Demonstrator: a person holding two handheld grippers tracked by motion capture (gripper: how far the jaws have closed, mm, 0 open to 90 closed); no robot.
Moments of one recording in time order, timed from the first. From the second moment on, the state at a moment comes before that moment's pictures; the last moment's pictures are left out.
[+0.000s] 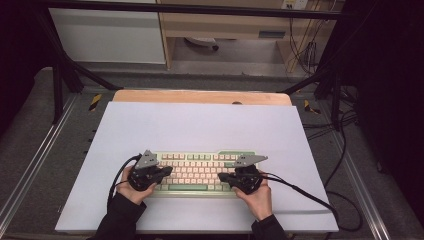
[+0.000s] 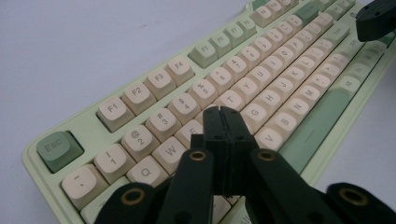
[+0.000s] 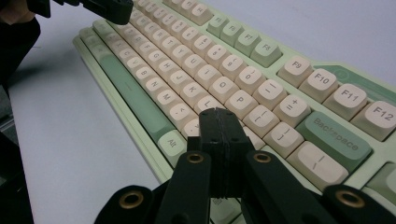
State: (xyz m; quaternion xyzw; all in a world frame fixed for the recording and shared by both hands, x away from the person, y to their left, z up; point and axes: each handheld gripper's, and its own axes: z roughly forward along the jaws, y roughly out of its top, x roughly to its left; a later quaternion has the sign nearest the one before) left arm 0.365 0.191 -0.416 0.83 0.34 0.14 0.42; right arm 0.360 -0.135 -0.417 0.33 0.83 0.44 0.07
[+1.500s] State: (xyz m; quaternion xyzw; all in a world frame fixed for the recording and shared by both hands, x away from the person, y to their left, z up) left arm 0.376 0.186 -0.425 0.83 0.35 0.15 0.40; right arm 0.360 -0.135 -0.416 0.33 0.83 0.44 0.07
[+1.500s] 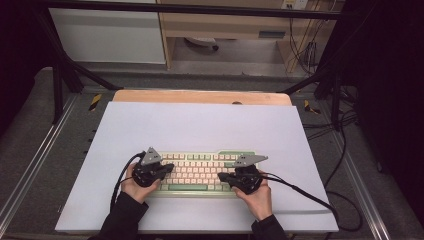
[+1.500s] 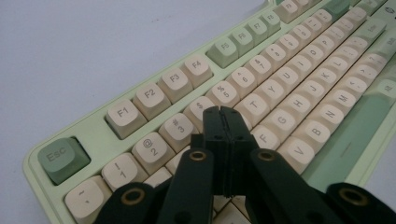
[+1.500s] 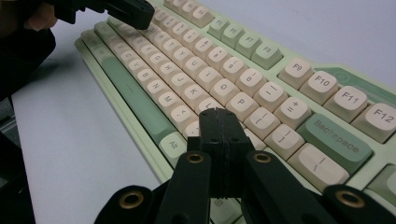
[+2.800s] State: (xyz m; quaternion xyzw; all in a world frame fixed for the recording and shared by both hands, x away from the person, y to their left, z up) left arm 0.359 0.206 -0.421 0.82 0.35 0.14 0.42; right arm 0.360 -0.093 -0.412 0.30 0.84 0.45 0.06
